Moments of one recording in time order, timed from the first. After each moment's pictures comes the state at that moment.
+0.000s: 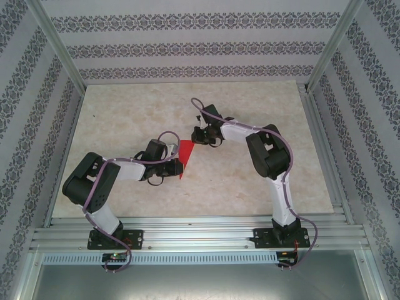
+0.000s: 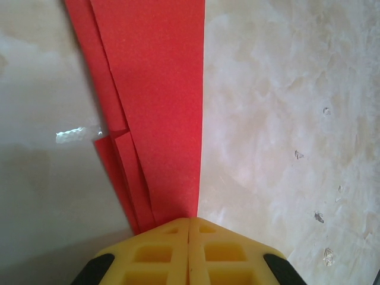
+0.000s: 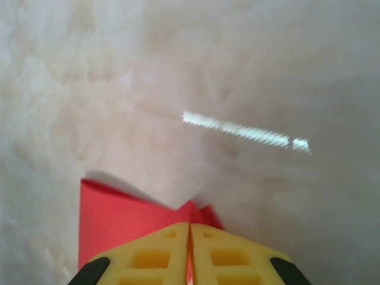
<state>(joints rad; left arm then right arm) -0.47 1.71 0.63 0.16 0.48 -0.57 0.51 2.22 1.54 -0.34 -0.34 0.49</state>
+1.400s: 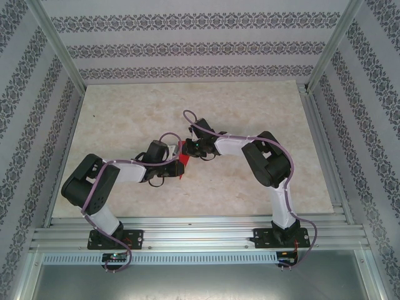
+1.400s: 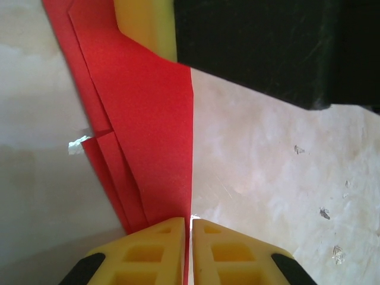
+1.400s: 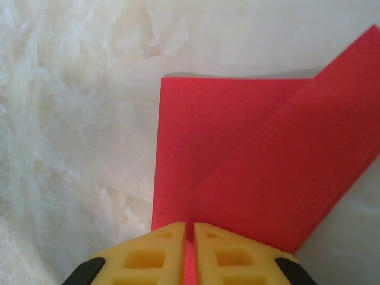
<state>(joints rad) -0.50 1.68 0.63 0.16 0.44 -0.54 0.66 2.12 1.32 -0.13 -0.34 0.68</state>
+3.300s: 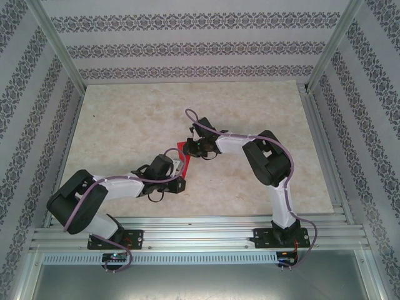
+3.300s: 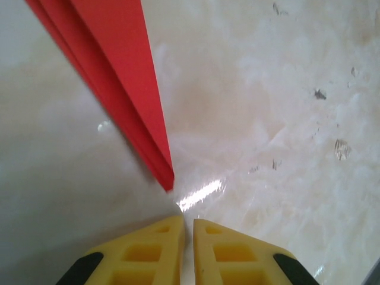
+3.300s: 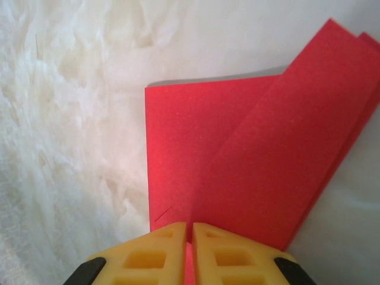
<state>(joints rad) -0.68 1.47 0.50 0.01 0.34 -0.54 0.63 2.13 1.33 -0.15 -0.40 0.68</state>
